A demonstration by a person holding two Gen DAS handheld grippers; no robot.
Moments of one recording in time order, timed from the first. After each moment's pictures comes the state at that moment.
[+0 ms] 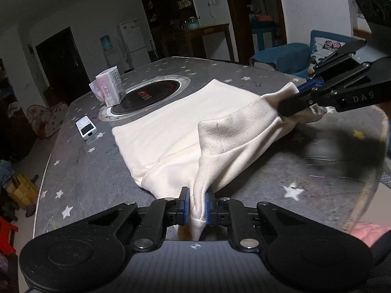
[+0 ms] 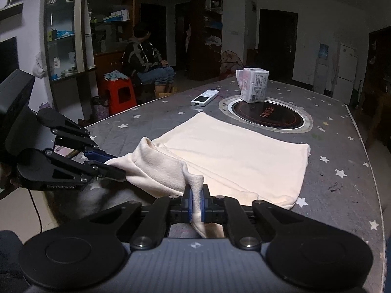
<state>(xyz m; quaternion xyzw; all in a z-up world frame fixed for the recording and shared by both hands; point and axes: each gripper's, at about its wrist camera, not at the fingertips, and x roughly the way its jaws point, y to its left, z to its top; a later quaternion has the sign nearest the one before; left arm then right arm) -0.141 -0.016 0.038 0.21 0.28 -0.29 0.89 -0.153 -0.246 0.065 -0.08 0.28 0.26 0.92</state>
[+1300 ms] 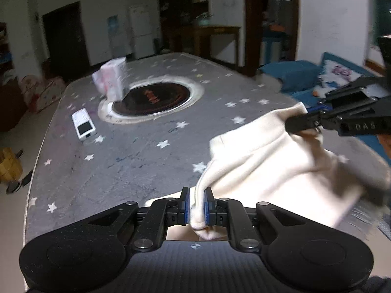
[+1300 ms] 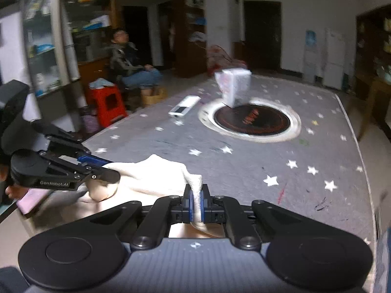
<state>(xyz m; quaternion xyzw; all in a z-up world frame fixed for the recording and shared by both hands) -0.045 -0.029 0.055 0.14 0.33 -0.27 0.89 -0.077 -0.256 0.078 -0.03 0.31 0.22 0.92</state>
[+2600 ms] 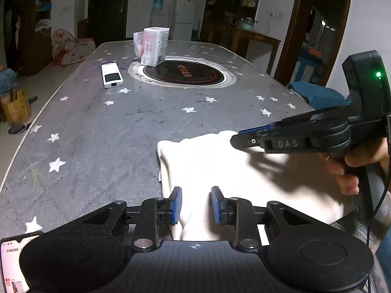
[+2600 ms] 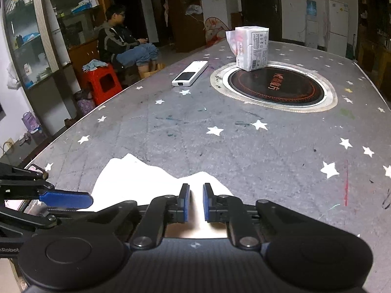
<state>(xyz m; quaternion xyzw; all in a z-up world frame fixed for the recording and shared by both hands) -0.066 0.011 0.028 0.02 0.37 -0.22 0.90 -0.017 -0.185 0.024 -0.02 0.37 0.23 0.90</state>
